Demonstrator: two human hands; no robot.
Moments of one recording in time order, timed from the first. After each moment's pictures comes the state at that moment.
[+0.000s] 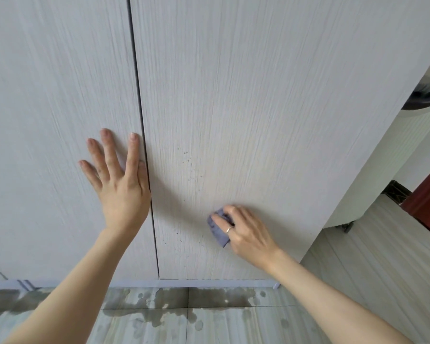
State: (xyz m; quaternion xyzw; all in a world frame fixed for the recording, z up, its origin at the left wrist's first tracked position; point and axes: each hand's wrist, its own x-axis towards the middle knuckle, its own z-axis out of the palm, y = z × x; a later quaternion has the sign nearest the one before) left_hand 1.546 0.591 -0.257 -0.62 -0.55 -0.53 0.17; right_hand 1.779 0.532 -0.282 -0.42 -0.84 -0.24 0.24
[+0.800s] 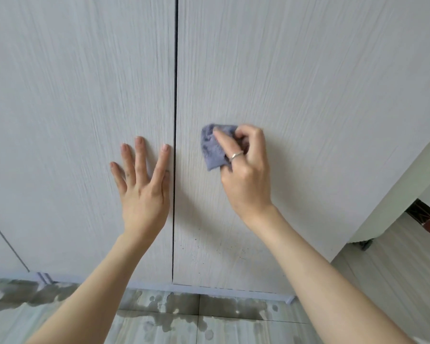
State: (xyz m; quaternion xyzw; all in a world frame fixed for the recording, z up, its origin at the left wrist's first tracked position) left_hand 1.530 0.591 -0.267 -0.66 -0.54 -0.49 0.18; right_hand 1.696 0.569 -0.181 -0.43 -0.73 -0.22 0.49
